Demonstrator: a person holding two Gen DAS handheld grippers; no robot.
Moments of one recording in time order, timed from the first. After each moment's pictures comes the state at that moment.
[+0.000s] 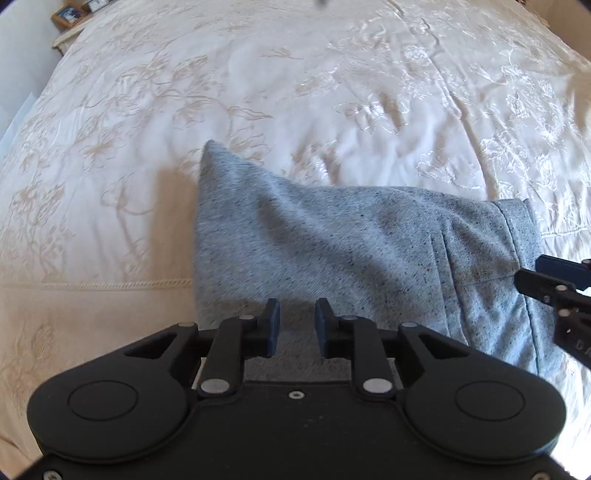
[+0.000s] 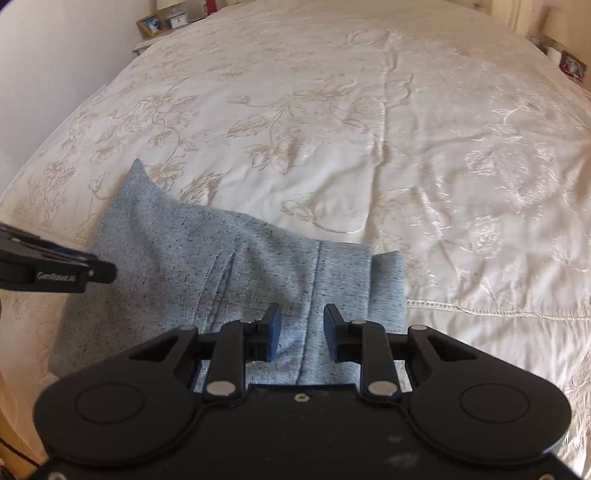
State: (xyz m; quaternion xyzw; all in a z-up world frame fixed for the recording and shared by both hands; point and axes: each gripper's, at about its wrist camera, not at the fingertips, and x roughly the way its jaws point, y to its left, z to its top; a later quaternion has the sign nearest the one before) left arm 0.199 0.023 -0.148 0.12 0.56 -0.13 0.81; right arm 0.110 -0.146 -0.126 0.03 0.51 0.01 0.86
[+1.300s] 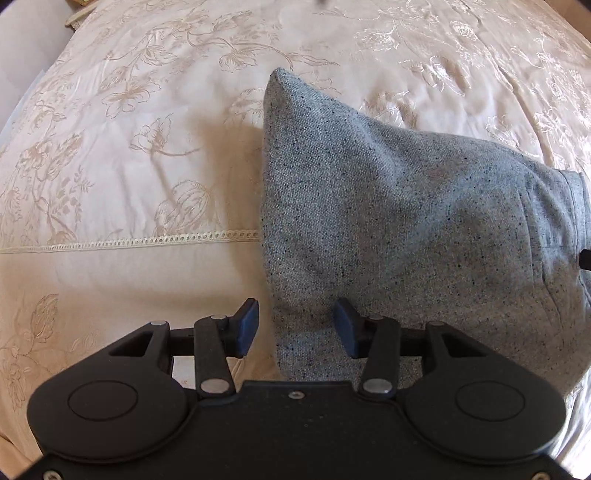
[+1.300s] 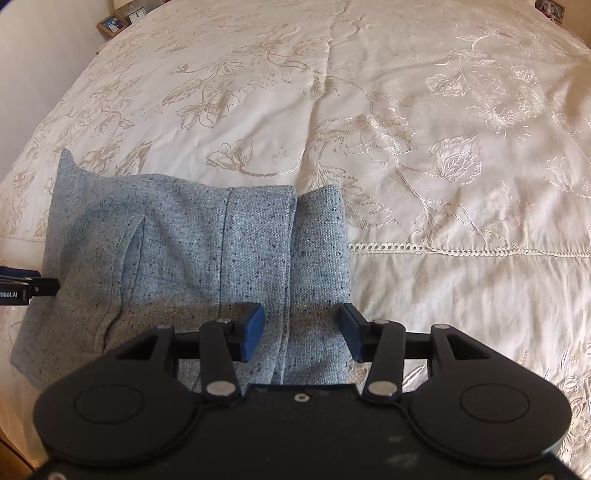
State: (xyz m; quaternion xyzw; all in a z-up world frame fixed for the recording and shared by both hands) left arm 0.196 0.085 -0.183 0.10 0.57 -0.11 0.81; right arm 0.105 -0.207 -0.169 0.10 0.54 -0.02 0.83
